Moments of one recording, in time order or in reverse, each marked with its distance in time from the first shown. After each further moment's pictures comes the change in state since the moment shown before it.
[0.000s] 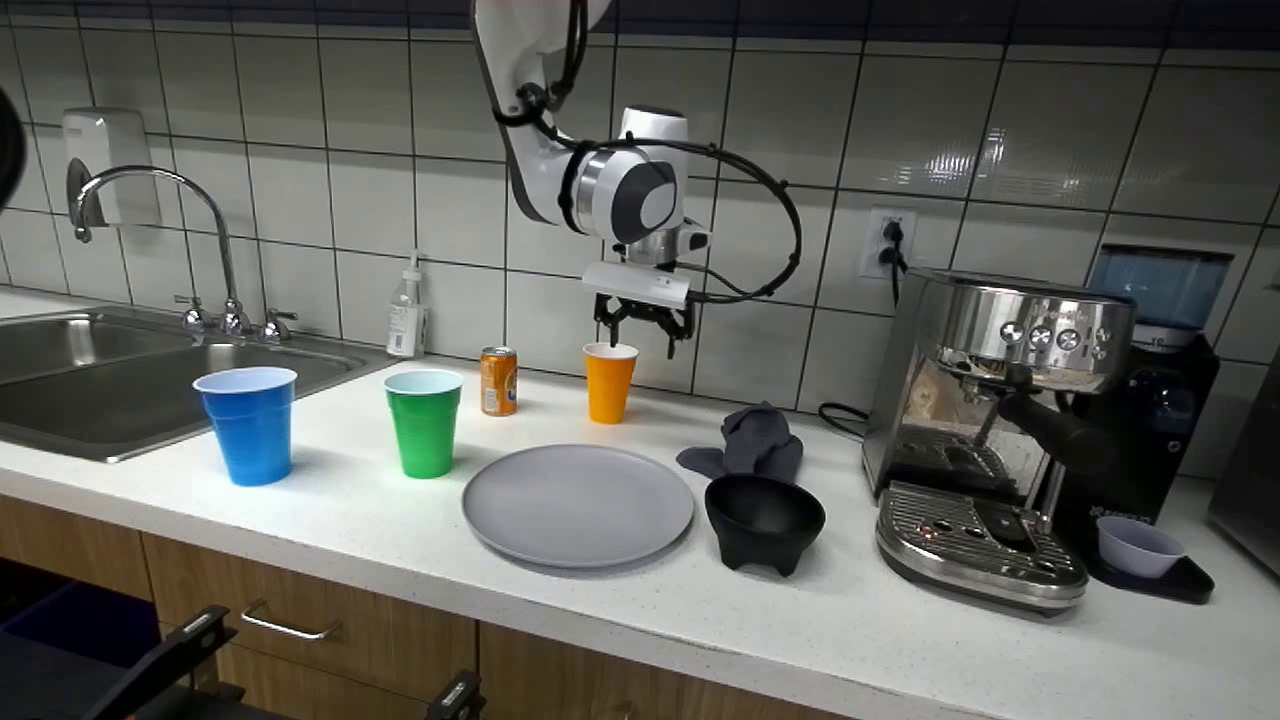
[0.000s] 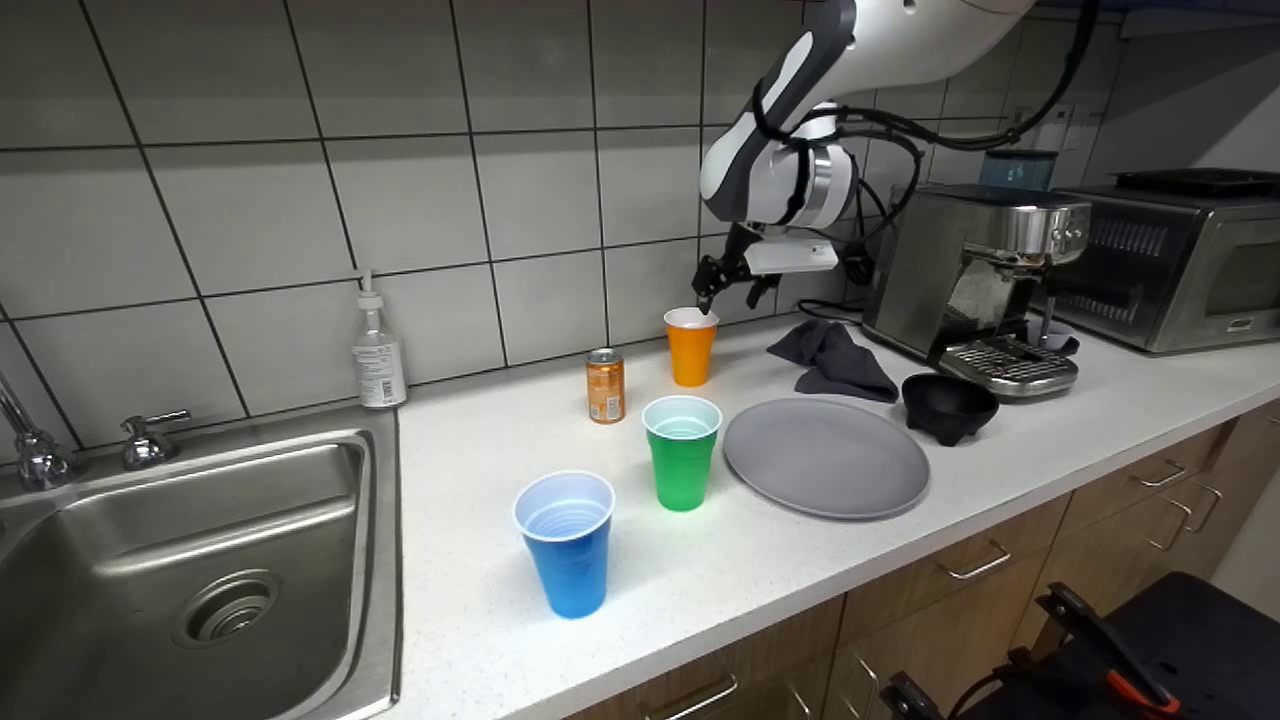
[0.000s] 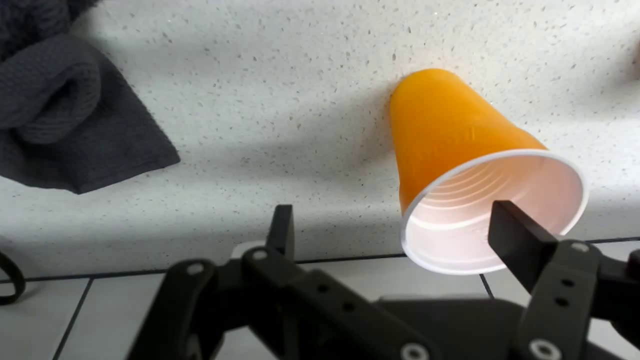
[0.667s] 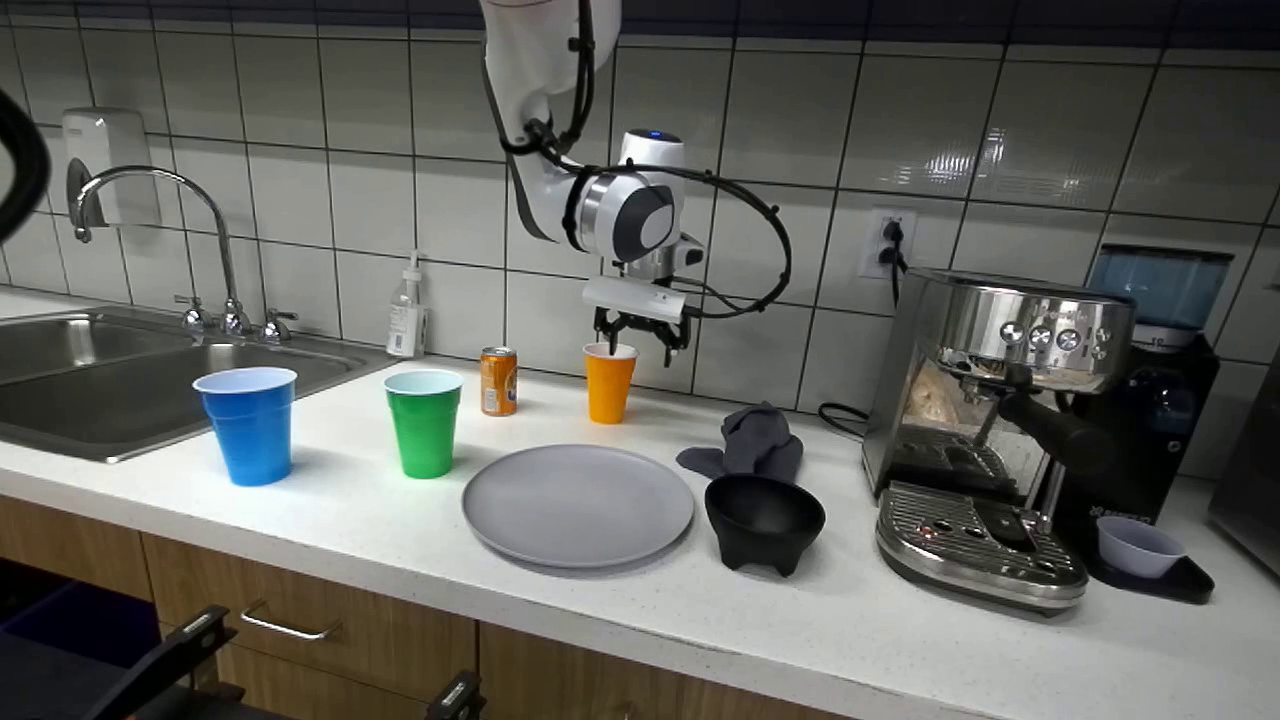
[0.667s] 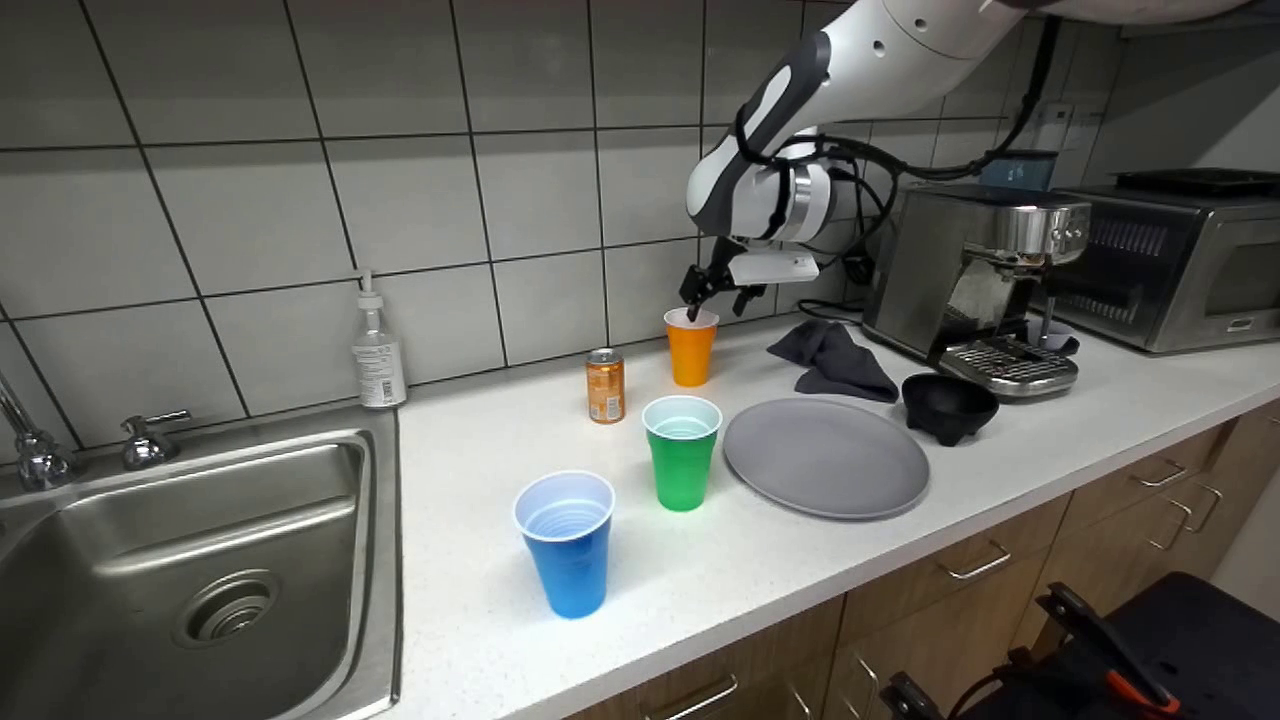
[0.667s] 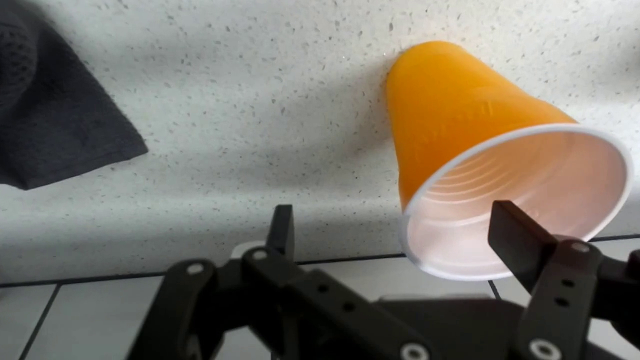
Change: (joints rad) arm 0.014 0.108 0.001 0.129 -0.003 -0.017 0.017
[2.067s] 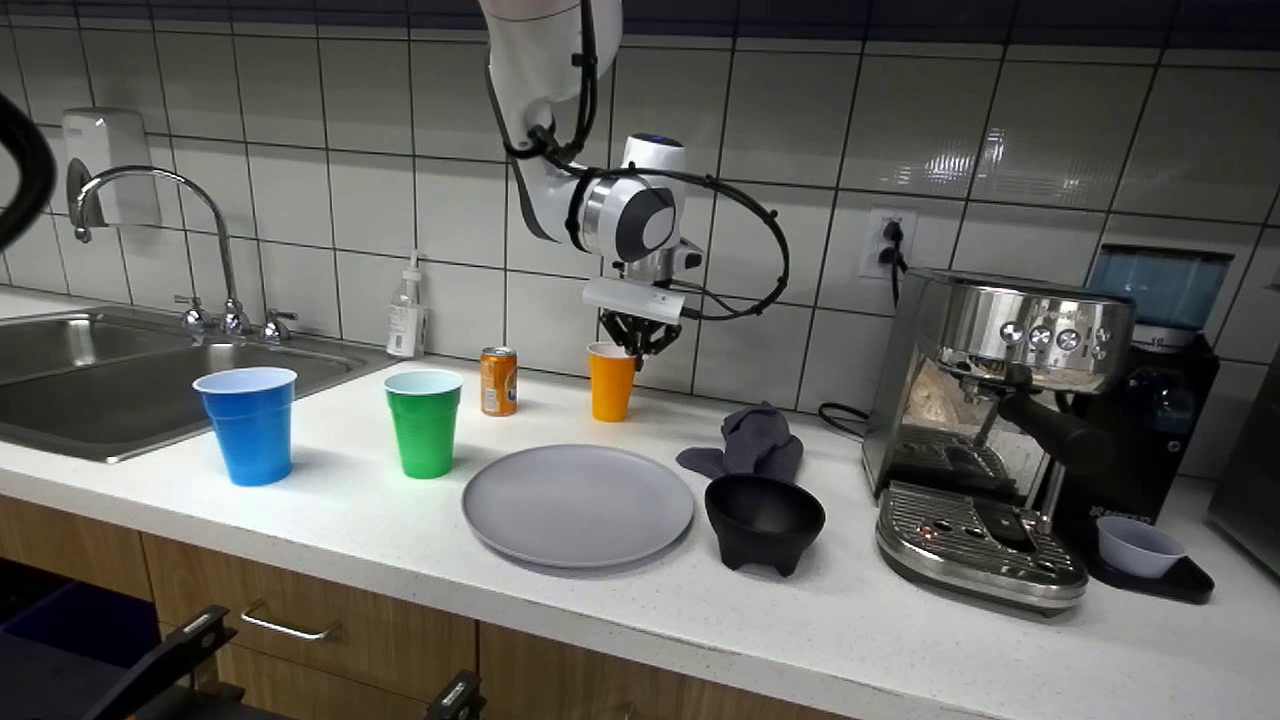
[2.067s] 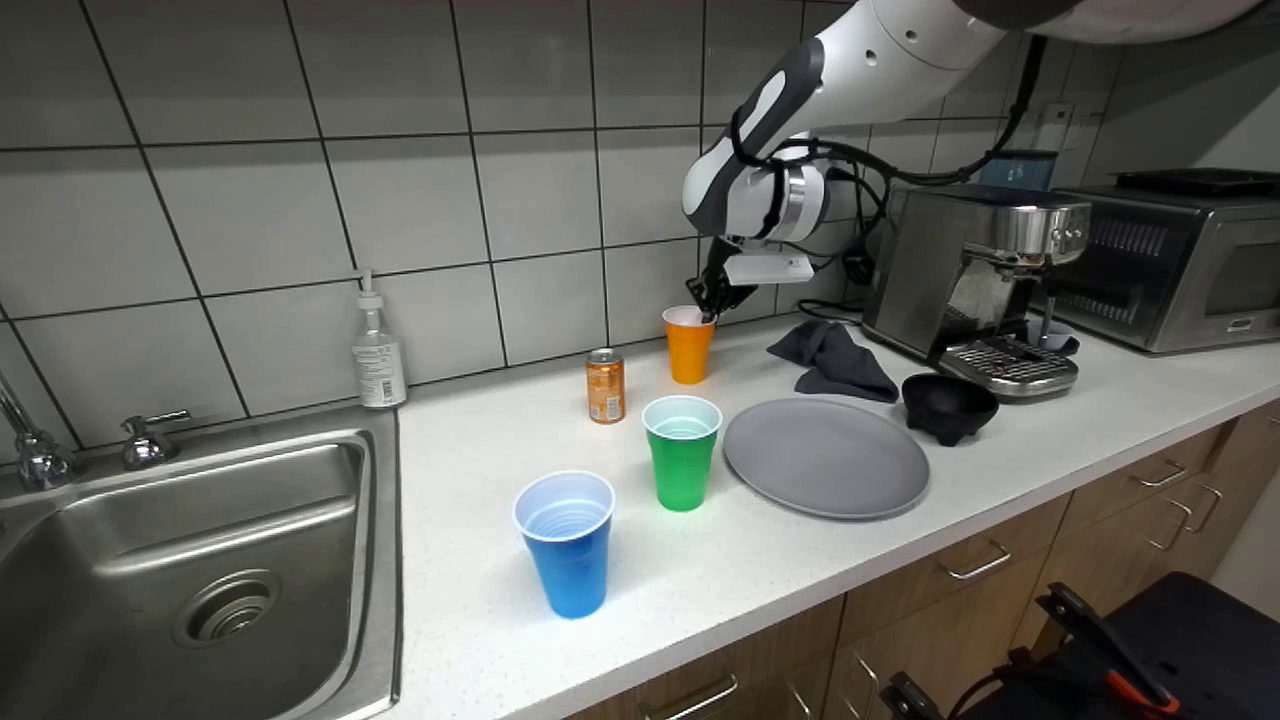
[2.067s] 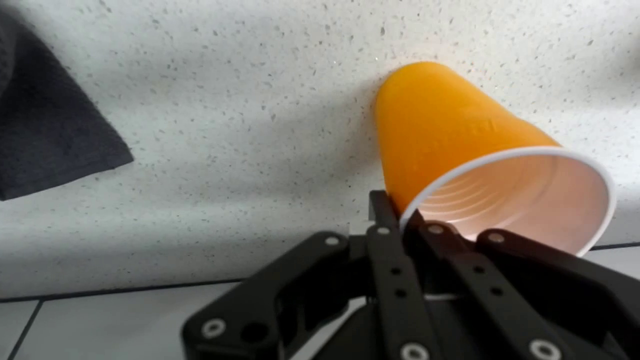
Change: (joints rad) arm 0.004 0.033 0.000 0.058 -0.001 -0.060 0.008
